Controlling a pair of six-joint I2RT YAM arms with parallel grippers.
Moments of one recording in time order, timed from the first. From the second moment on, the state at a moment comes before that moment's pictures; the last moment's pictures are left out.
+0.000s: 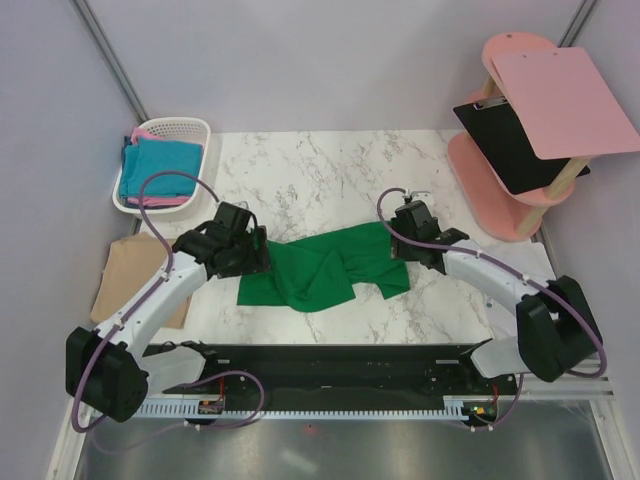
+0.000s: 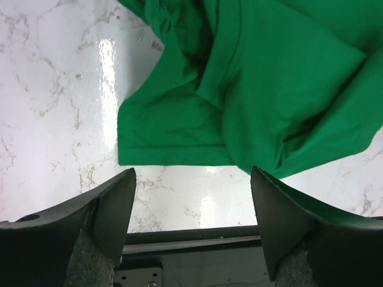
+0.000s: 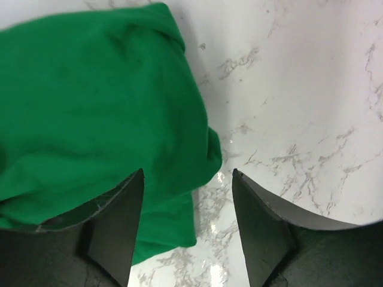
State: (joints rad) left arm -0.41 1.17 0.90 -0.81 -0.09 -0.52; right arm 0.49 1.45 0.85 -0.38 0.34 0.42
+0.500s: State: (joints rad) left arm -0.60 1.55 1.14 -0.66 0.00 -0.41; right arm 0.50 1.24 0.83 -0.30 0.22 0.42
